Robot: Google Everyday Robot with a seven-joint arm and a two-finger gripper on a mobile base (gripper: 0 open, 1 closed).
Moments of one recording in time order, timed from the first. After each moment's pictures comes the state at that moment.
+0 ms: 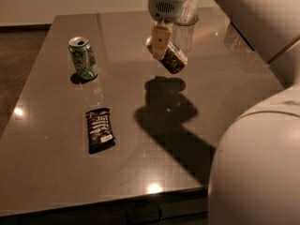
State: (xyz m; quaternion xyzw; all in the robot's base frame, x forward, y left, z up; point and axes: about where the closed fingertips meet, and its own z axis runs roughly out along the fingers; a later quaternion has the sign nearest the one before) arm 0.633 -0.056 0.957 -0.62 0.77 -0.04 0.11
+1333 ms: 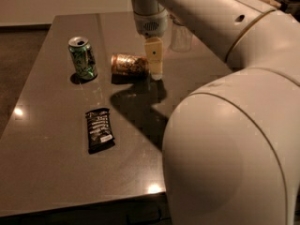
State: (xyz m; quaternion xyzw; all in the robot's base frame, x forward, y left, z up) arm 0.655 -0.042 0.902 -0.69 0.71 -0.09 0.01
